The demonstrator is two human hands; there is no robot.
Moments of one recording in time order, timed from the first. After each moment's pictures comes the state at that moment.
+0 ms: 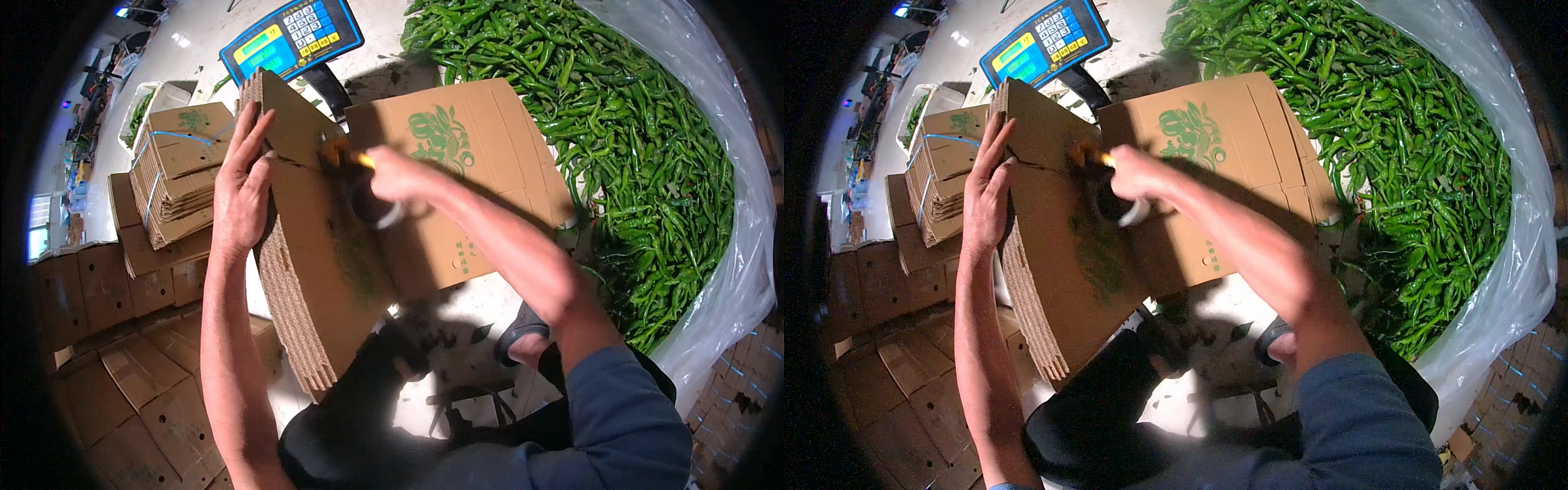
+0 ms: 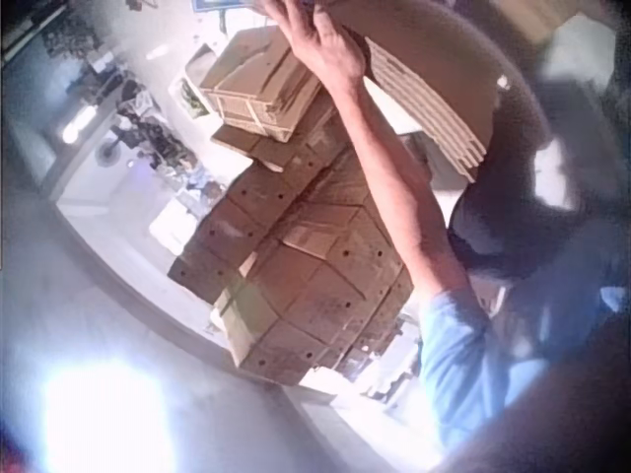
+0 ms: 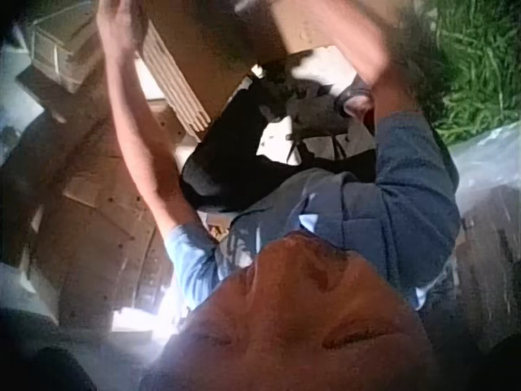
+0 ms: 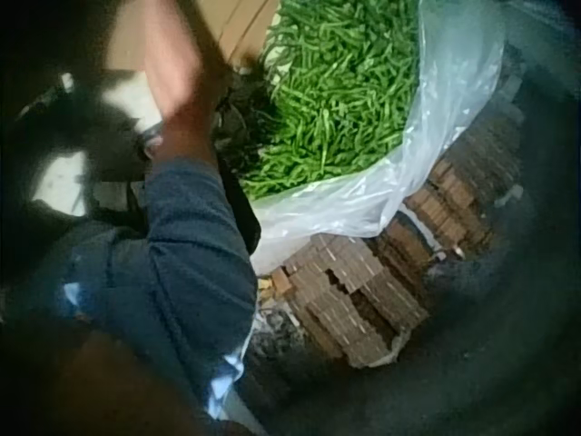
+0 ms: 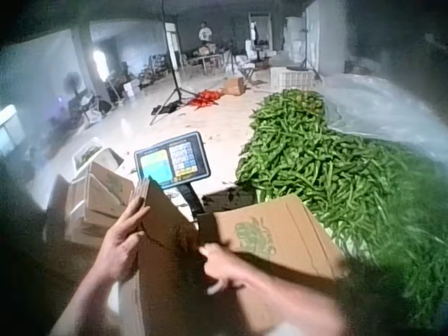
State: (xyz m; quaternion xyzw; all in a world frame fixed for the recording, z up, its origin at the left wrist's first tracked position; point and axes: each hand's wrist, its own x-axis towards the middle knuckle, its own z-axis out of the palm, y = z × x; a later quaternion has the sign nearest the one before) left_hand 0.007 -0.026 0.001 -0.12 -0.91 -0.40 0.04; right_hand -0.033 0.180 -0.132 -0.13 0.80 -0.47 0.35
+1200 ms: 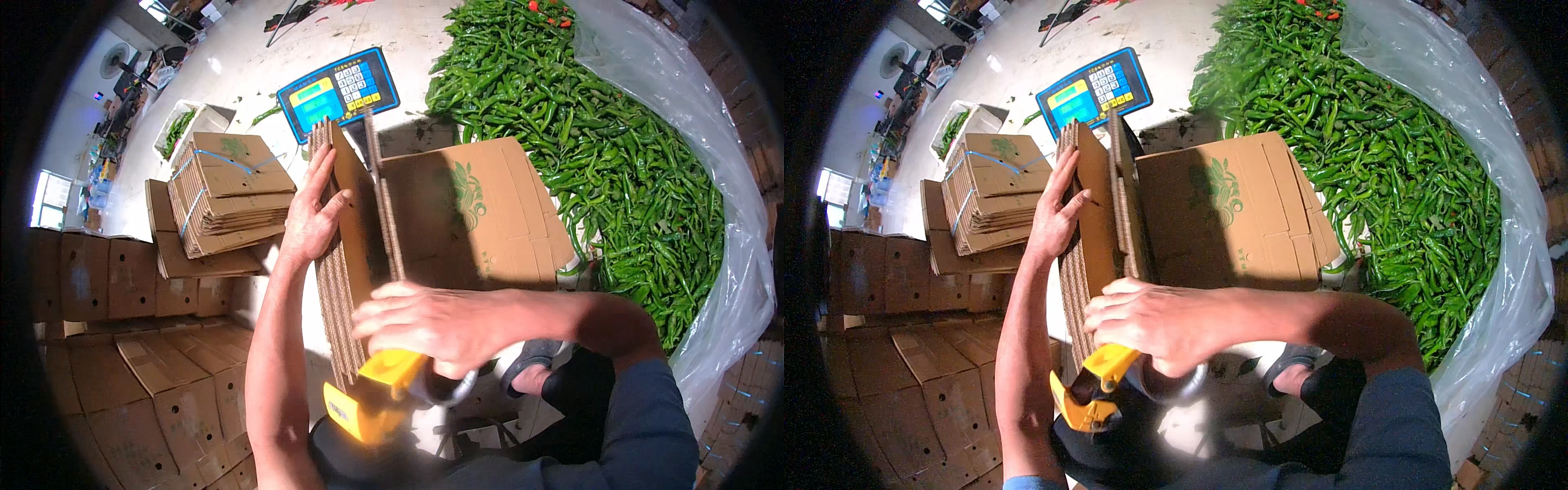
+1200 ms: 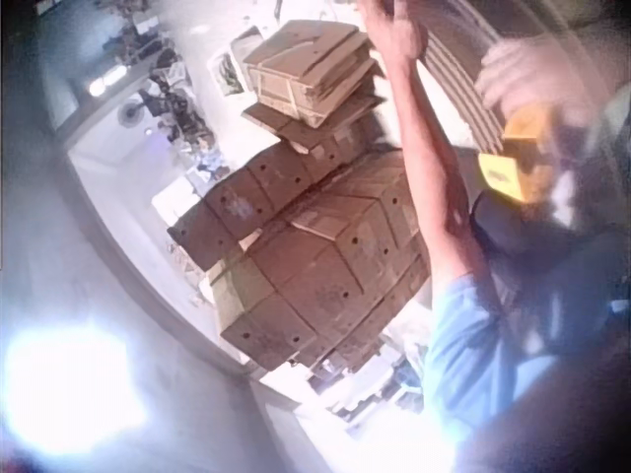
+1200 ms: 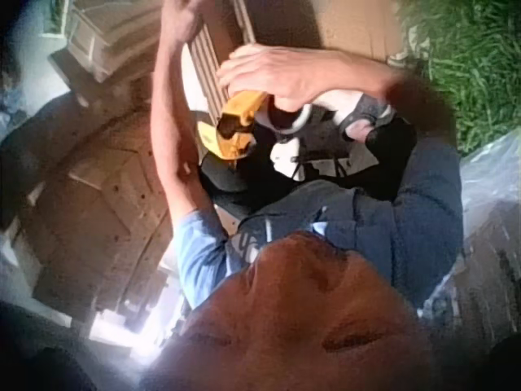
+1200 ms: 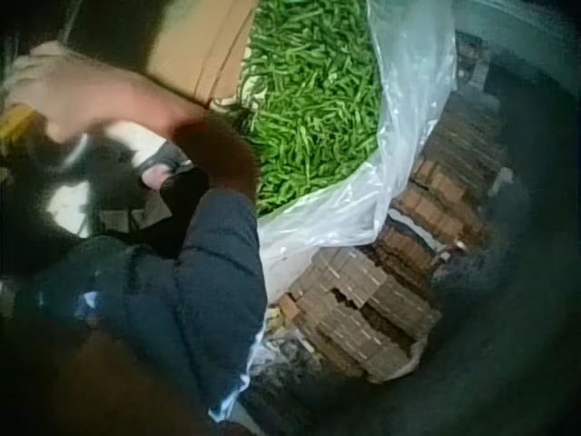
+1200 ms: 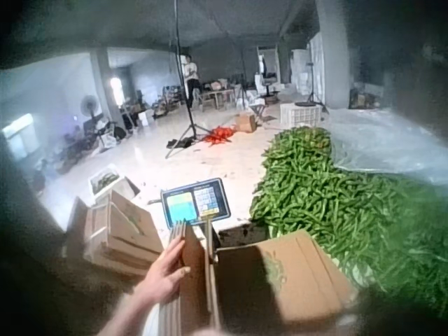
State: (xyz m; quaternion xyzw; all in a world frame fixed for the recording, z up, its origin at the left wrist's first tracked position) left_hand 0.004 -0.015 0.003 -0.13 -0.91 -0.39 0.04; right_hand 0.088 0.218 0.040 -0.62 0.61 -0.46 0.18
